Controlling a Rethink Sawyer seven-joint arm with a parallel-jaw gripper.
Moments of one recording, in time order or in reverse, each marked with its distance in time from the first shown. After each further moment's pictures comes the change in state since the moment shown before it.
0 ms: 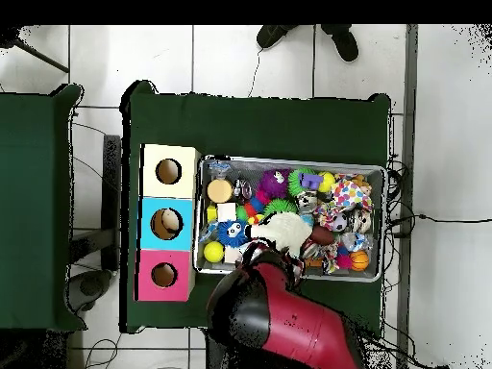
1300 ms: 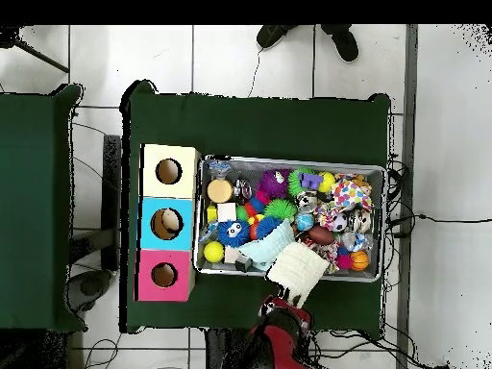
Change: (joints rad) arm -0.170 0.216 0.004 0.367 -0.050 -0.693 0.001
